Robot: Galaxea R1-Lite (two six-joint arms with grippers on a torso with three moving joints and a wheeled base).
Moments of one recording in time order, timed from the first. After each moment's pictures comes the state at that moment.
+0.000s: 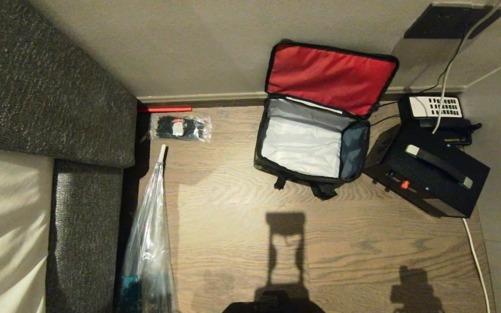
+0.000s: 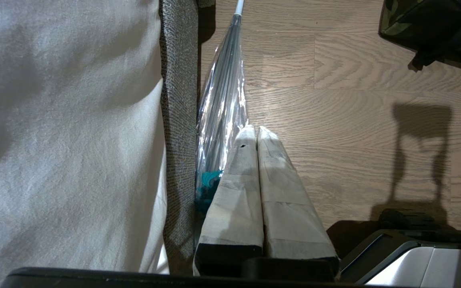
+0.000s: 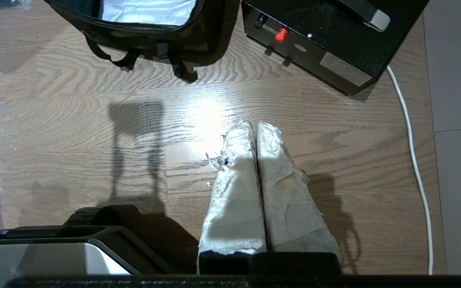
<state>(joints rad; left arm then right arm) 0.00 0.00 0.00 0.01 0.01 0.00 0.01 0.00 0.00 -0.03 -0.01 0.06</state>
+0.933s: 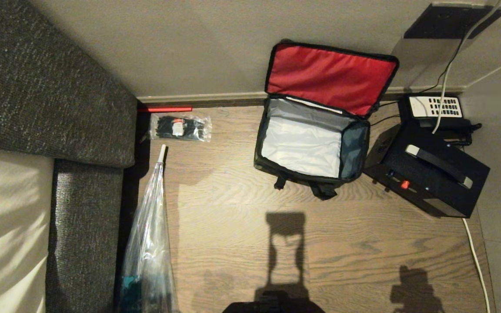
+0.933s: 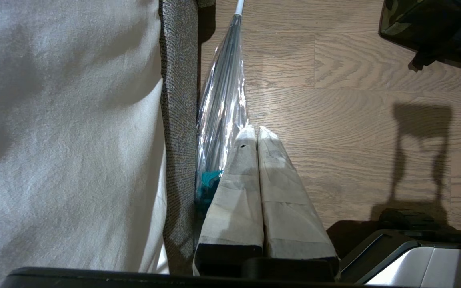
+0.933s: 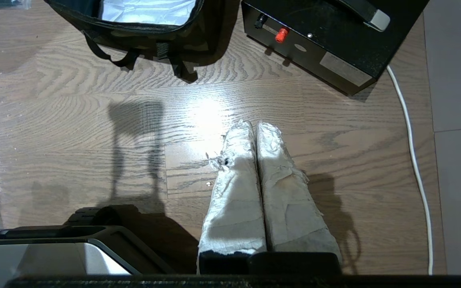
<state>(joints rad) 0.00 0.00 0.00 0.01 0.01 0.00 0.01 0.00 0.00 -0.03 -0.01 0.06</state>
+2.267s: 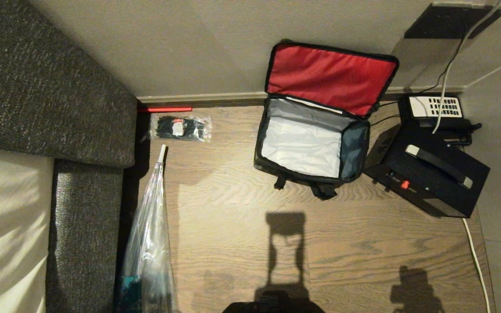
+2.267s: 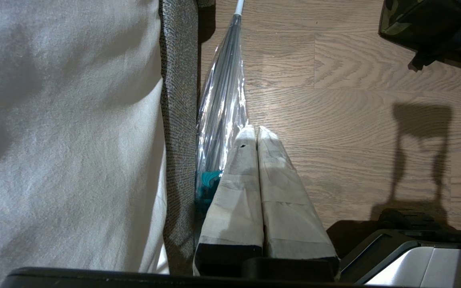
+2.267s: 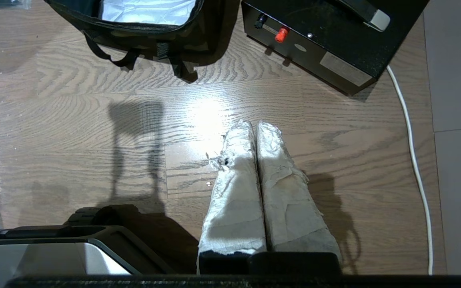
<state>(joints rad) 0.00 0.00 0.00 0.01 0.01 0.00 0.01 0.00 0.00 -0.03 -0.01 0.06</state>
